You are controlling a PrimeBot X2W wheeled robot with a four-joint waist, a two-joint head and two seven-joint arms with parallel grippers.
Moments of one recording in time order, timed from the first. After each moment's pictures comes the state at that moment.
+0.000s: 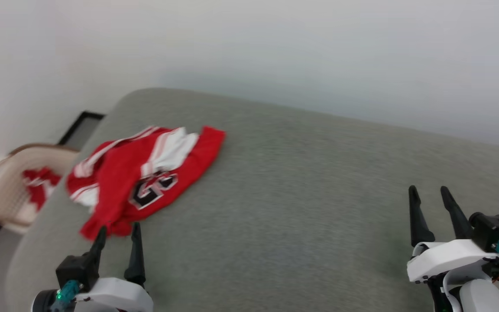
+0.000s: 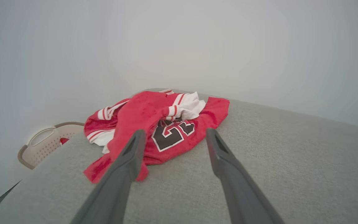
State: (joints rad) left arm -0.12 0.08 0.12 0.38 -0.13 -0.11 -0.26; right arm -0.25 -0.07 -0.05 0.43 0.21 0.13 -0.26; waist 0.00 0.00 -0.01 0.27
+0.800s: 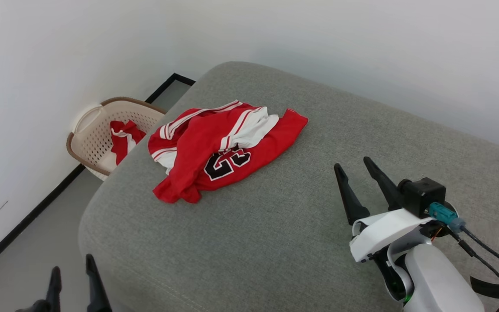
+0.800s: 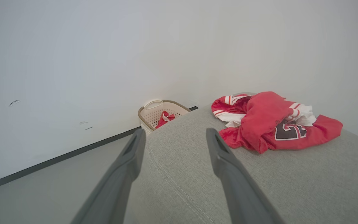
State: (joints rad) left arm 0.10 0.05 0.20 0.14 -0.28 0.04 -0.26; right arm -0.44 -0.06 0.28 0.54 0.32 0.13 -0.26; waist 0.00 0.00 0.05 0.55
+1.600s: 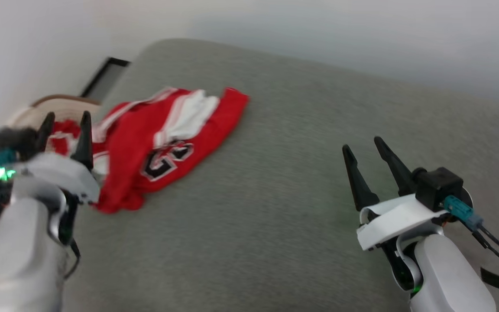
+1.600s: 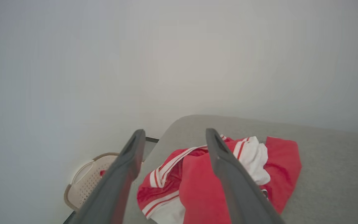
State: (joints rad) left arm -0.60 0.34 -0.02 0.65 -0.28 -0.13 -0.21; right arm -0.42 -0.08 0.25 0.41 0.28 0.13 -0.26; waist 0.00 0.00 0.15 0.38
